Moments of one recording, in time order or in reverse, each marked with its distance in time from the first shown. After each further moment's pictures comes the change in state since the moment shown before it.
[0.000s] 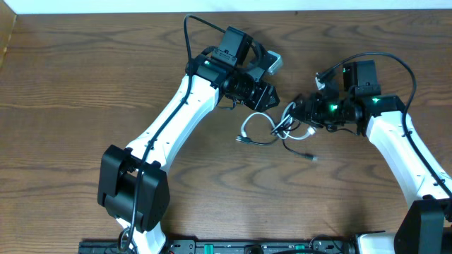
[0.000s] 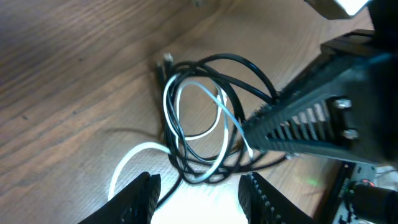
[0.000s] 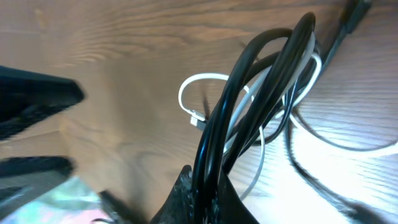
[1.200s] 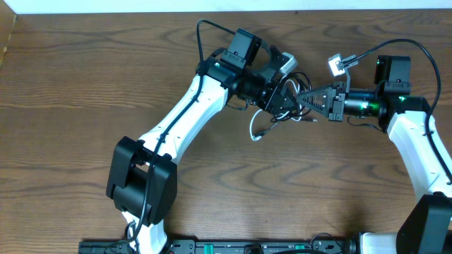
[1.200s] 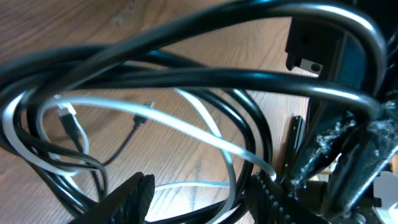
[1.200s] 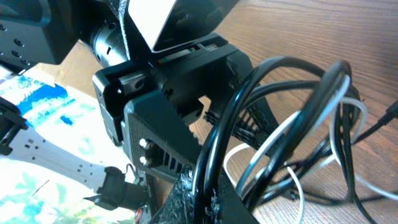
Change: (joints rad) left arm -0.035 0.057 -0.001 0.125 0.248 -0.051; right arm -0.172 0.000 0.000 0.148 -0.644 -0.527
